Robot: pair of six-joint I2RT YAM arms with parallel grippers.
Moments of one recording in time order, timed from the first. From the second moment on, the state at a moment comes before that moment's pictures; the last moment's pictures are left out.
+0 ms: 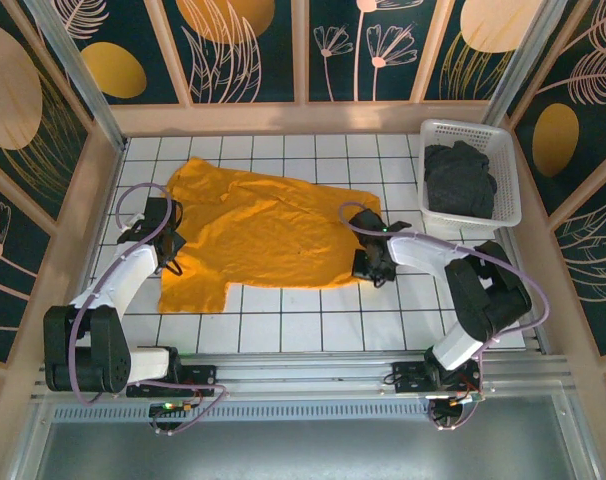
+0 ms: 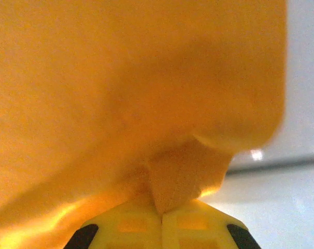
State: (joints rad) left arm -0.04 1.31 0.81 -0.60 -0.34 -0.90; right arm 0.54 1.61 0.91 -0.66 0.03 0.69
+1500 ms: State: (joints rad) left arm 0.00 1.82 2.22 -0.69 -0.09 -0.92; right arm 0.18 1.65 1.77 -0.37 -0.04 0.59
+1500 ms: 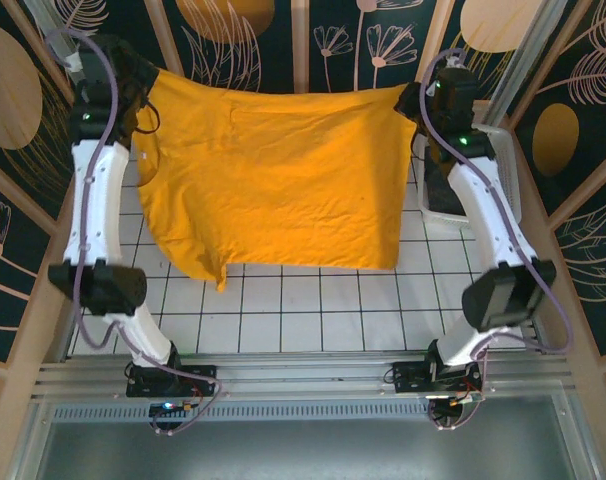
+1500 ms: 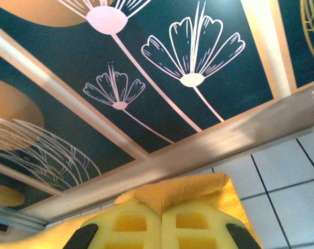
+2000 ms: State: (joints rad) left arm 0.03 1.68 2.34 -0.82 -0.12 -0.91; right arm 0.17 1.46 1.69 -0.38 0.03 0.64
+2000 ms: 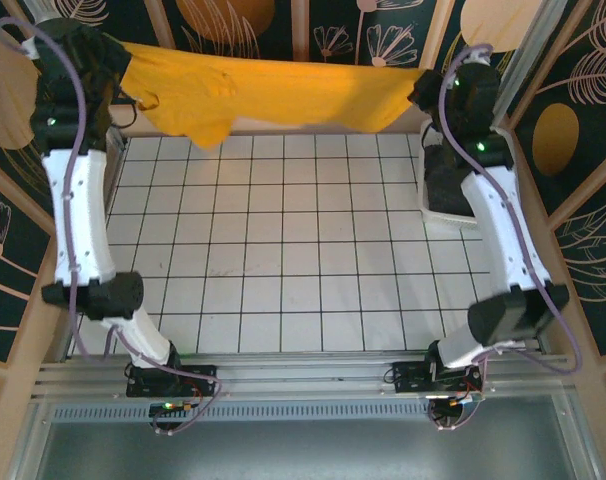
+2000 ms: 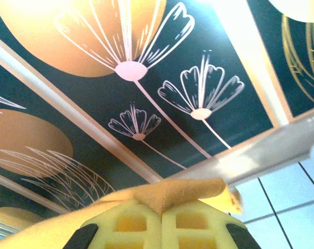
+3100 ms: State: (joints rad) left arm -0.55 1.36 0.85 -0.63 0.07 -0.77; right arm 0.19 1.16 0.85 -0.58 0.04 0.71
